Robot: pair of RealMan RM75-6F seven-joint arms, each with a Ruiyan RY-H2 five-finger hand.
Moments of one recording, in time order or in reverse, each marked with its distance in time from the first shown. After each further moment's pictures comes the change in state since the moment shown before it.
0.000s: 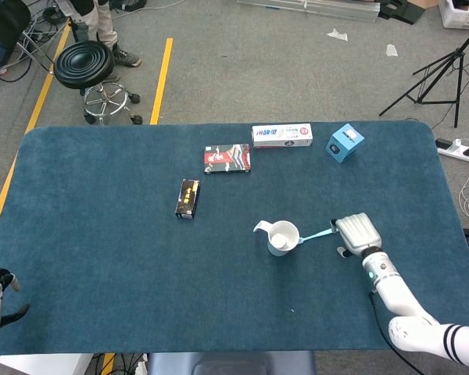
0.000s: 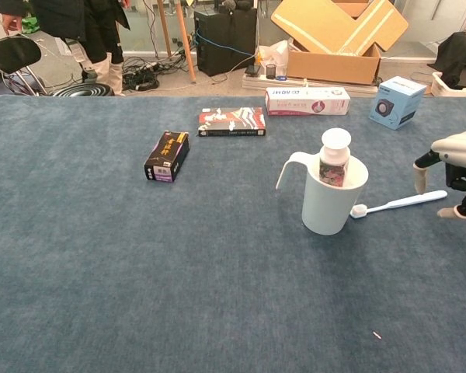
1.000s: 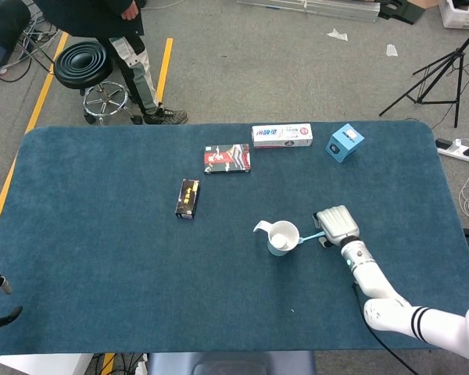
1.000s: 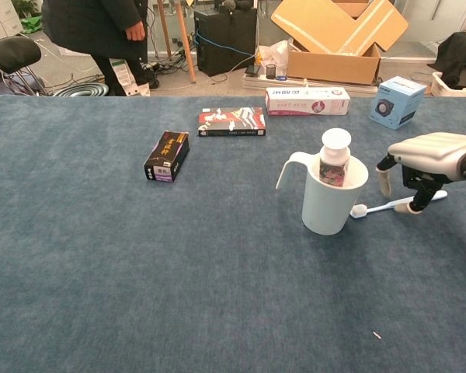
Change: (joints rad) left arm 0.020 0.012 -0.001 0.009 -0.005 0.017 -0.036; right arm 0.076 -0.157 0.045 0.193 0.038 -0.089 0.003
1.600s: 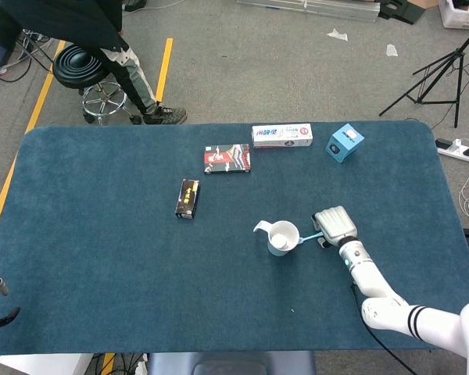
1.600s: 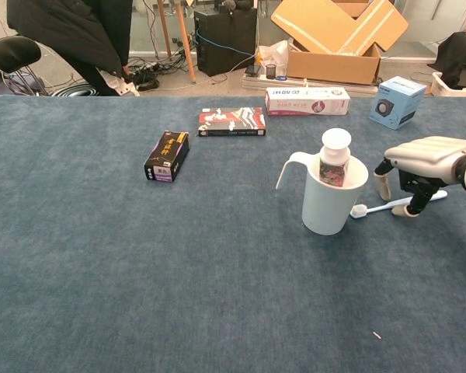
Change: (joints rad) left arm 0.008 0.001 -0.001 0.006 0.000 0.005 -0.013; right arm 0.009 -0.020 -0.008 0.027 0.009 -0.014 -0.007
